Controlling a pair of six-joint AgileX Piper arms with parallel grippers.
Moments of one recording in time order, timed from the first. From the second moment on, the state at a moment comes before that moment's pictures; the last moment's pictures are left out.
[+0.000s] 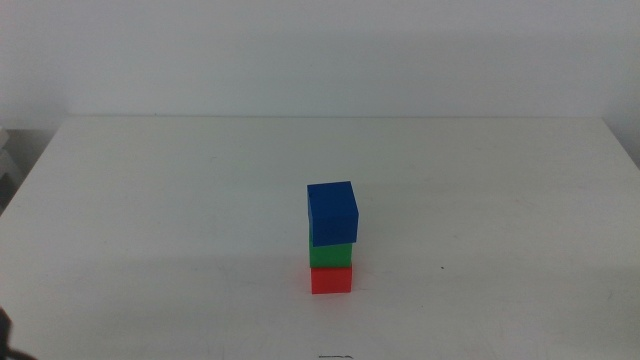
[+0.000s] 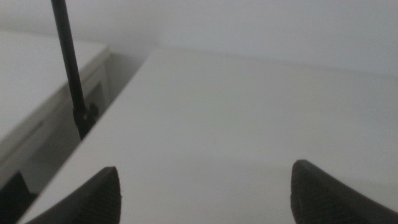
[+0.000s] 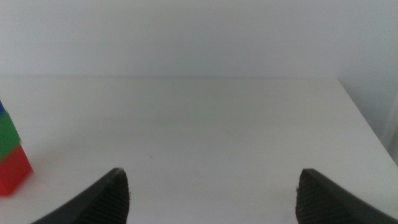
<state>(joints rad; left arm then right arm) 0.14 0.04 -0.12 -0.04 0.39 -0.06 0.14 0.05 -0.08 -0.07 0.28 0.11</state>
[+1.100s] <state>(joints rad) -0.06 -0.01 0.03 0.06 0.35 -0.06 -0.02 -0.01 0.03 -0.06 0.37 0.11</state>
